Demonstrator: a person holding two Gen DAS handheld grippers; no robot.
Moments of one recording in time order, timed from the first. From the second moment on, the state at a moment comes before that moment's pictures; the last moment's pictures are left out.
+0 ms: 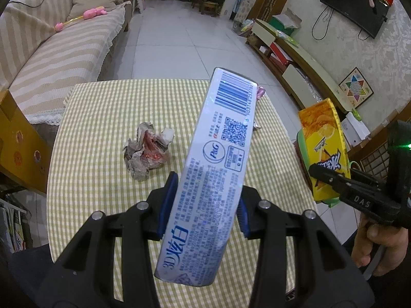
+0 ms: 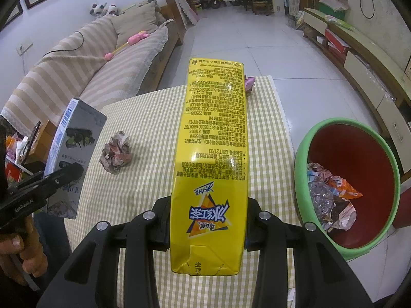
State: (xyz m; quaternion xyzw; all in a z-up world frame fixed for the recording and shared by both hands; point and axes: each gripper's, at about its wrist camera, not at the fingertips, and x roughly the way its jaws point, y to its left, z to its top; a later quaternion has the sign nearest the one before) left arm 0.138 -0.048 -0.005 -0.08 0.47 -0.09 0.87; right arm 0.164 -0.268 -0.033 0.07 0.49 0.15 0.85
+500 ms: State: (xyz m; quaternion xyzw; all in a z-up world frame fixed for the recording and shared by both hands) left arm 0.142 -0.063 -0.007 -0.07 0.48 -0.11 0.87; right arm 0.158 -0.289 -0.025 0.08 0.48 0.14 0.86
